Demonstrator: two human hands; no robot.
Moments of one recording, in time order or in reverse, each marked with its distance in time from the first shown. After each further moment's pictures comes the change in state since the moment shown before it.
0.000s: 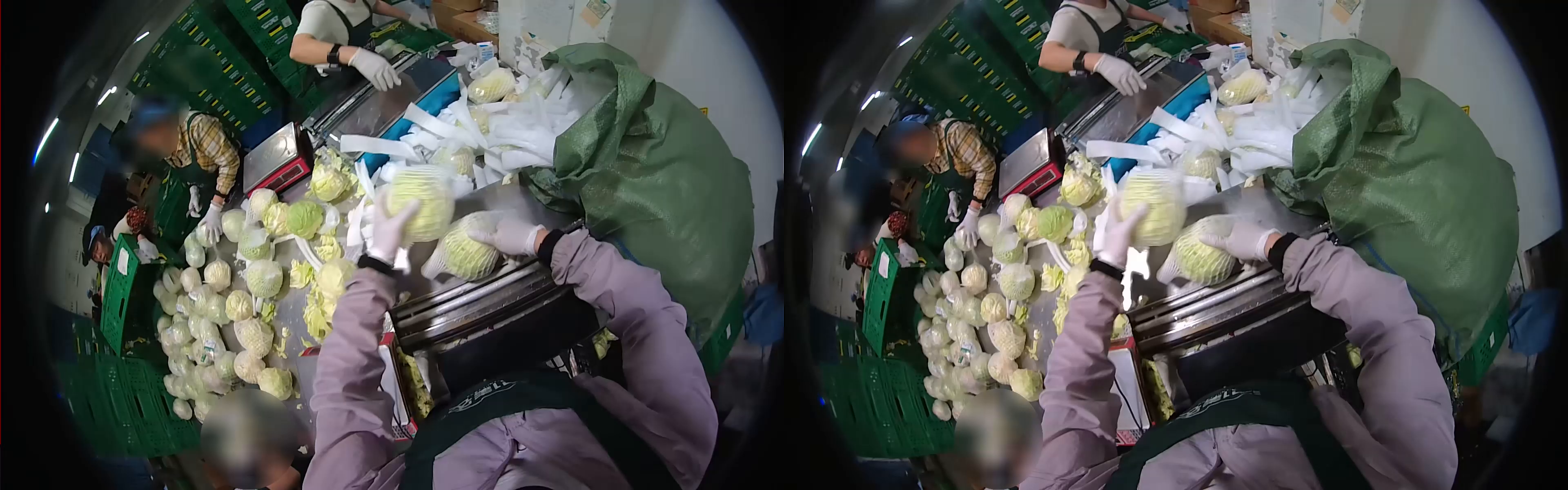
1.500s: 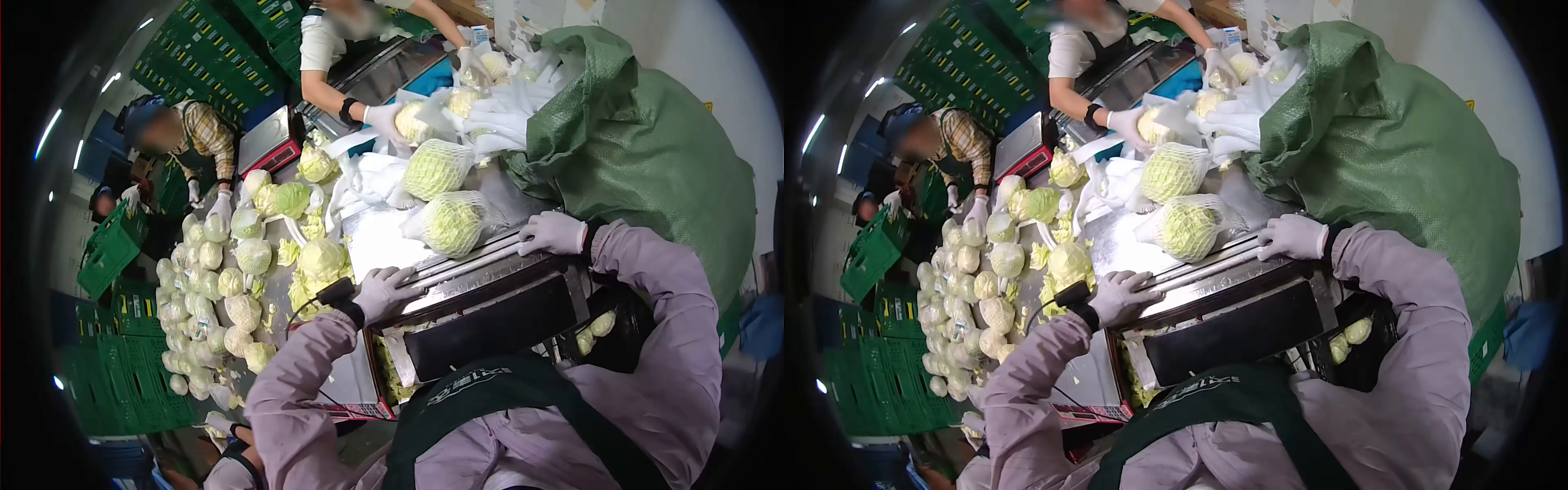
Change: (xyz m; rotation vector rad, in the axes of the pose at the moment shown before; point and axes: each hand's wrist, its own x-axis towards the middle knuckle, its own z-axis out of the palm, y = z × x) left_hand -0.127 -0.039 -0.022 1.495 -0.849 0.590; right_hand -0.051 0.155 -0.063 -0.892 -0.079 -0.898
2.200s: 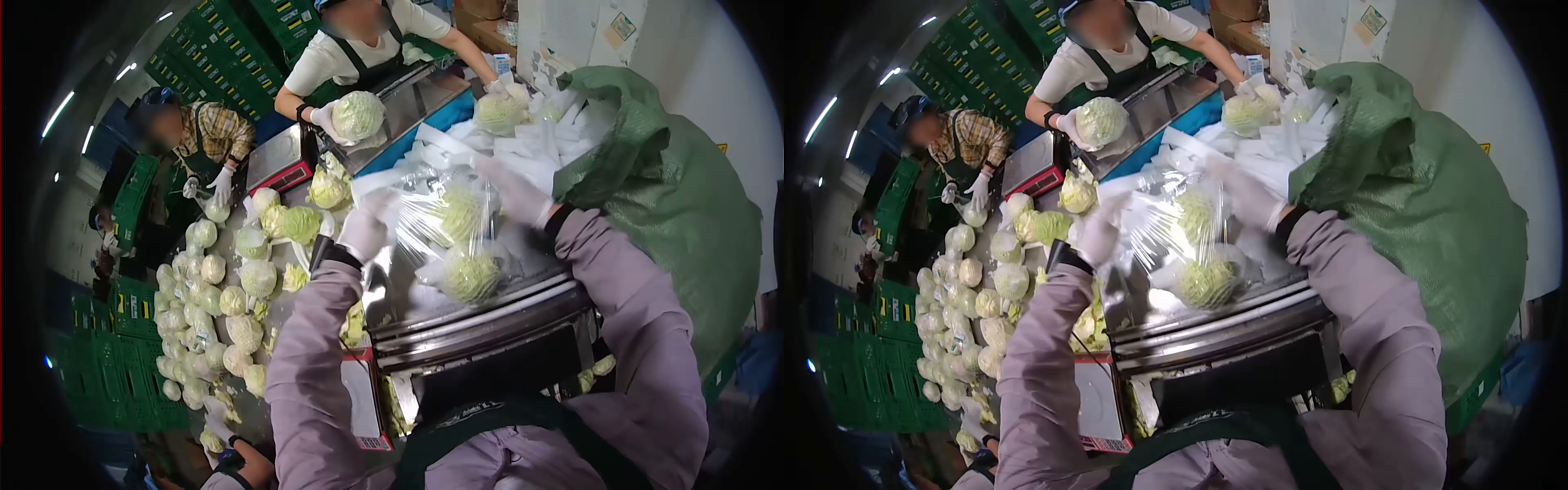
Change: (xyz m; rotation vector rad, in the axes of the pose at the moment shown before) left_hand 0.099 -0.134 -0.083 -0.506 0.408 -0.459; right_hand 0.148 0.089 -0.067 0.521 0.695 0.195
